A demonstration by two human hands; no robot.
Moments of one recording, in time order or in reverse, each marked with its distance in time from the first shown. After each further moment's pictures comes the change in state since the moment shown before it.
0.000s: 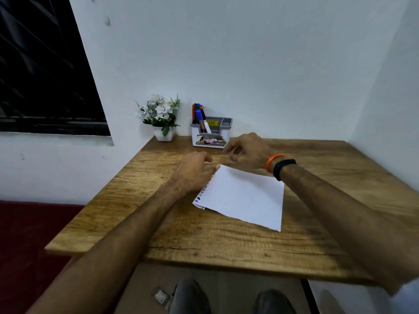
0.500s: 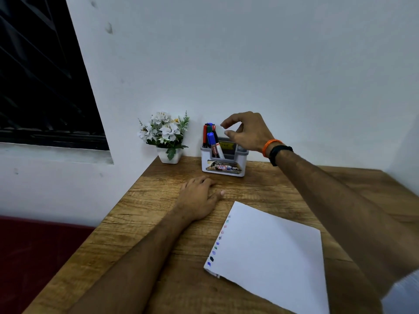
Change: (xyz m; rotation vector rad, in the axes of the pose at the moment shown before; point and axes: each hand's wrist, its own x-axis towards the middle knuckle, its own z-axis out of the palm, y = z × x) left_hand 0.075 -0.061 0.034 0.076 -0.146 -0.018; right_hand 0.150 0.009 -0.014 0.185 0.254 -0.010
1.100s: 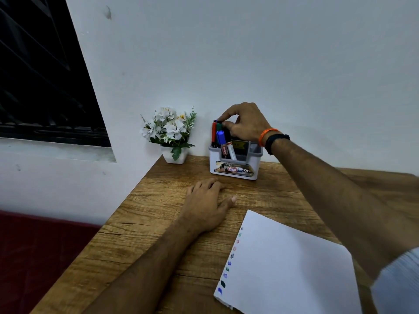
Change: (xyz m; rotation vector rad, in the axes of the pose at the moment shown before) left_hand 0.008 -0.008 0.009 0.020 0.011 0.000; right_hand 0.059 0.019 0.038 -0.030 -0.031 -0.056
